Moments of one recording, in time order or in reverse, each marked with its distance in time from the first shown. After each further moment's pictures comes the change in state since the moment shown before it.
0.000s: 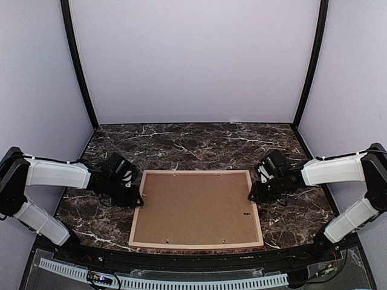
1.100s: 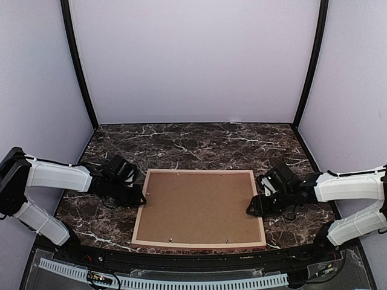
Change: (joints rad) left arm -0.050 0.005 -0.026 0.101 -0.077 -0.121; right arm 0.124 -0.224 -0.158 -0.031 -0.043 0.093
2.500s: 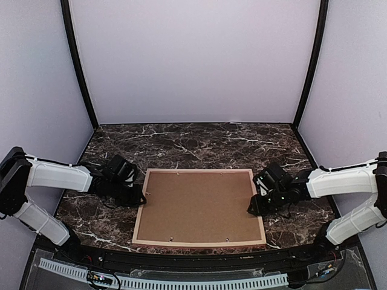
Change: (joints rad) left arm 0.000 0.006 0.000 0.006 0.001 0.003; right arm 0.047 0.107 0.075 -0.051 0.114 -0.017
